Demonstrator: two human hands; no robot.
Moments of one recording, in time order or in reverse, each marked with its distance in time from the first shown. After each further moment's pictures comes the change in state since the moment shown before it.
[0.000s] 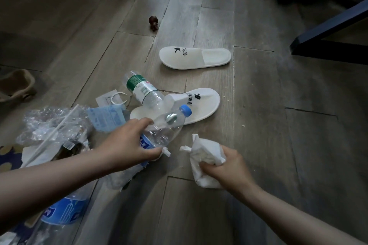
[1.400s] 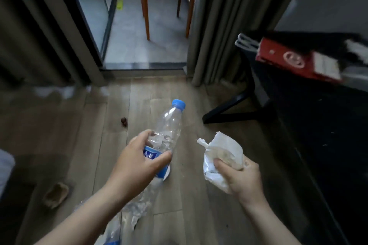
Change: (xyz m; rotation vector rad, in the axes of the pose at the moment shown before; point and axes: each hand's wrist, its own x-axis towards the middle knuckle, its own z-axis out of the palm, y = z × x) left_hand -0.166 0.352 -0.483 -0.559 0.059 0.114; right_hand -0.259 -0.511 -0.299 0.430 0.610 0.070
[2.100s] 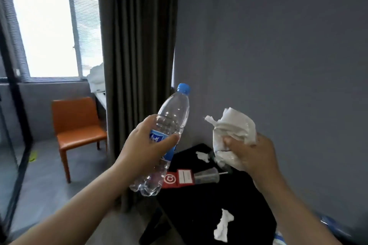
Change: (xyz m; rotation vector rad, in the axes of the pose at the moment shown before) left_hand -0.182 0.500 -0.092 -0.092 -0.094 0.845; right_hand -0.219 -0.423 -0.292 0.107 0.557 -0.615
